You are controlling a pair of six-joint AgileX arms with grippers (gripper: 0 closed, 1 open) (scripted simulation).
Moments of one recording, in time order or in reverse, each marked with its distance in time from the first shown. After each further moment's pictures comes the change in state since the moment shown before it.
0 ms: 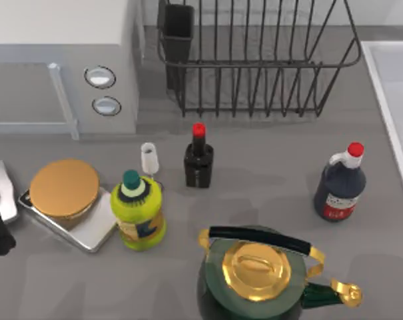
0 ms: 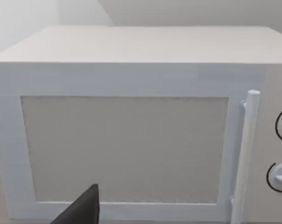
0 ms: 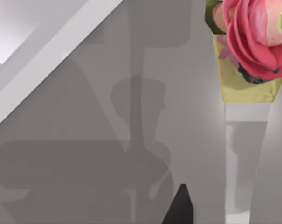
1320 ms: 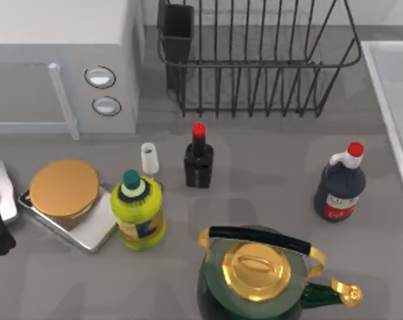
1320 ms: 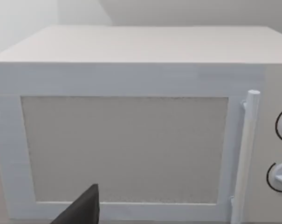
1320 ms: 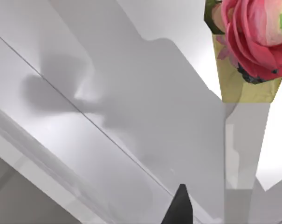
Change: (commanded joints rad) left arm 0.000 0.000 0.000 0.000 0.000 0.000; right arm 0.248 1.246 1.802 -0.567 0.005 0.268
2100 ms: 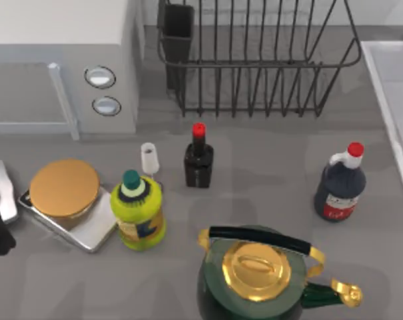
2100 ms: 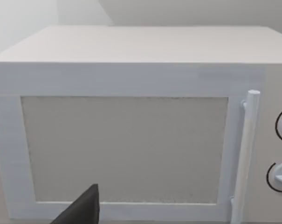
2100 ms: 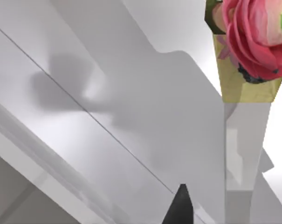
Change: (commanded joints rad) left arm 0.000 0.000 0.000 0.000 0.000 0.000; right arm 0.018 0.043 0.030 0.035 0.001 0.019
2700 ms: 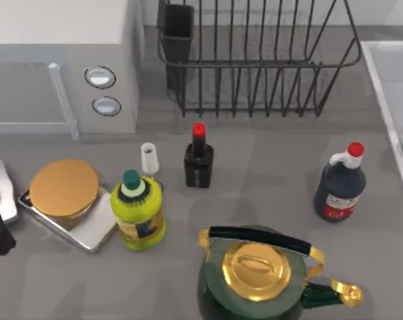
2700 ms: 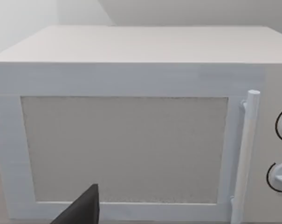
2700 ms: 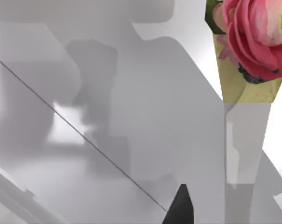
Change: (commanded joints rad) left arm 0.000 0.000 0.000 0.000 0.000 0.000; right arm 0.009 -0.108 -0.377 0.249 -0.001 0.001
